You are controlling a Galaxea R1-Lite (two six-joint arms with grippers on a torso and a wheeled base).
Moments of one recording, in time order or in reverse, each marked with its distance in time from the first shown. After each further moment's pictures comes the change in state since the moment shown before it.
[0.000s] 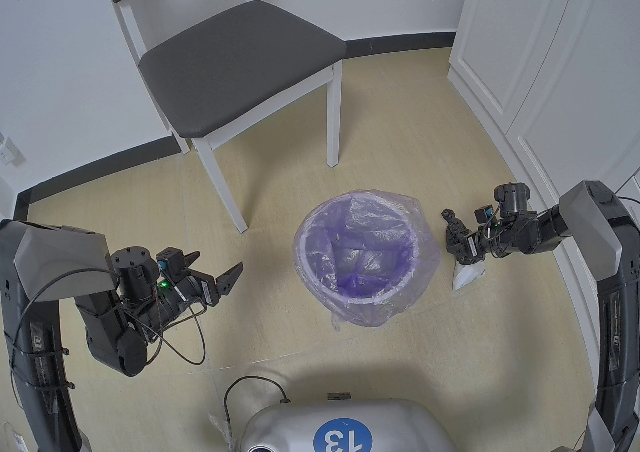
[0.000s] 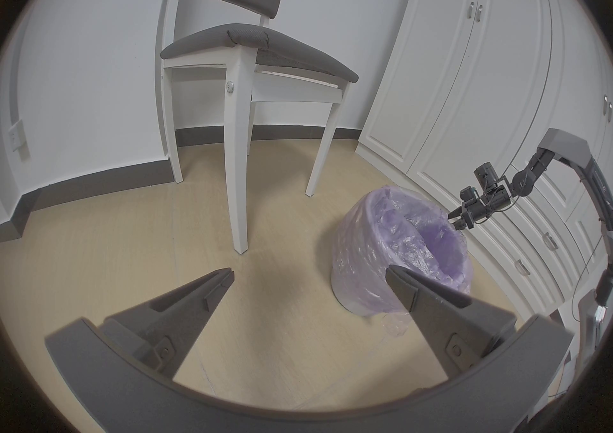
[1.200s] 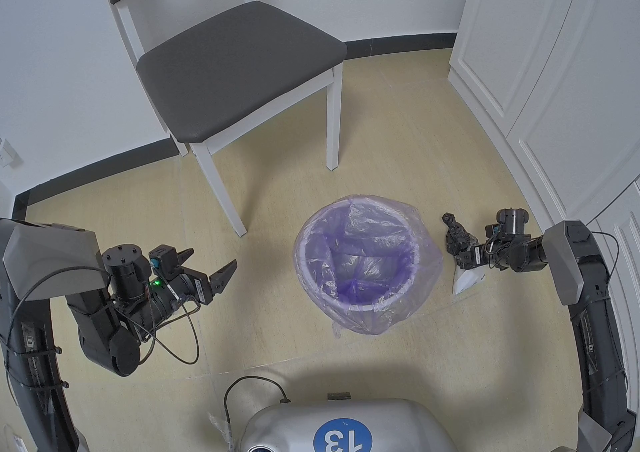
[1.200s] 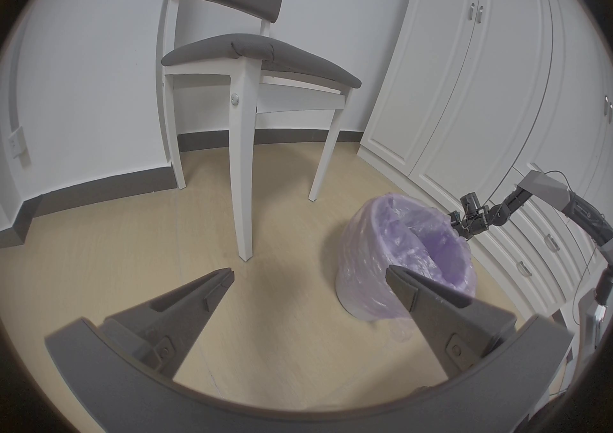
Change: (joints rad) left arm 0.018 -0.042 0.030 0.000 -0.002 0.013; right arm -0.094 0.343 -0.355 -0.025 -0.097 0.118
